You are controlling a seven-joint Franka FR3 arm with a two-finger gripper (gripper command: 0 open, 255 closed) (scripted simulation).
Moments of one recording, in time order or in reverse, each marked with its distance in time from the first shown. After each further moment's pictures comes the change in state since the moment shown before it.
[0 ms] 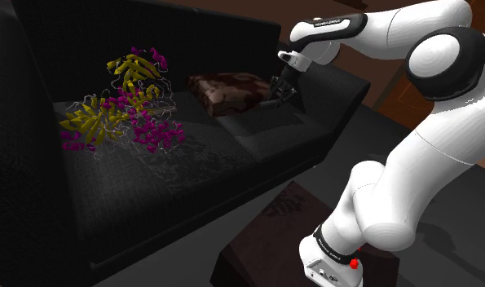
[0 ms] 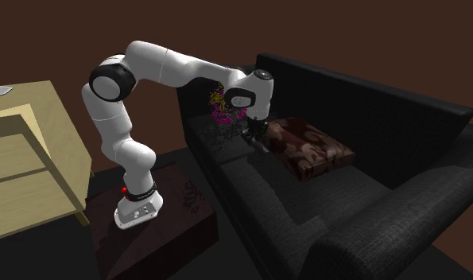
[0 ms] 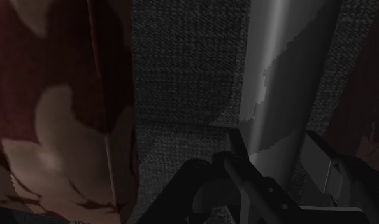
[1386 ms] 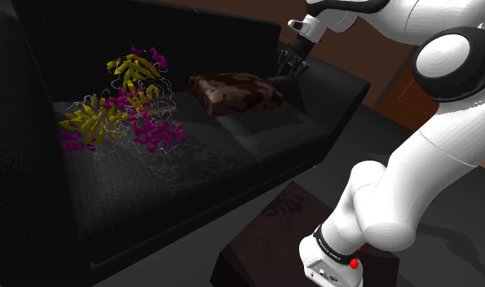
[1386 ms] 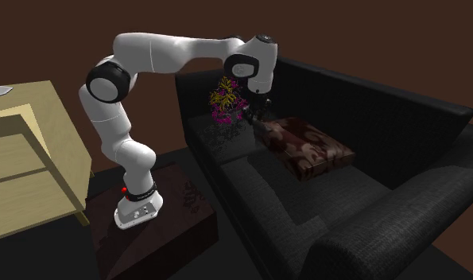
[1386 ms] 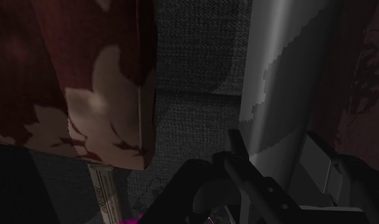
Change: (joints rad) arm 0.002 -0.033 0.013 0.255 -0.041 -0.265 0.076
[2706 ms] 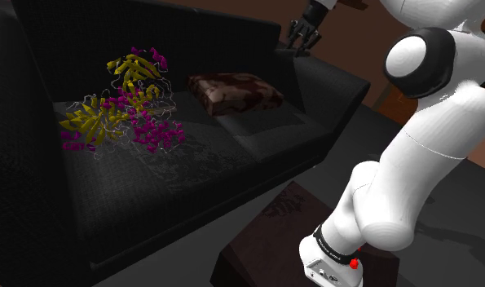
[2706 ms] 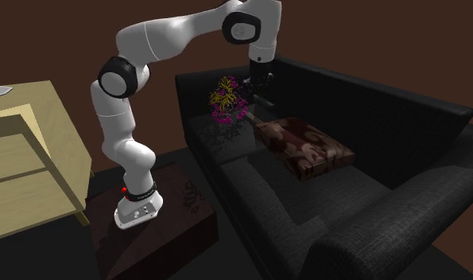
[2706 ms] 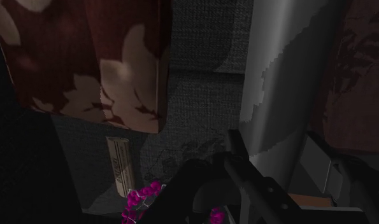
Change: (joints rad) arm -0.034 0.142 -0.056 0.379 0.118 -0.310 -0.021
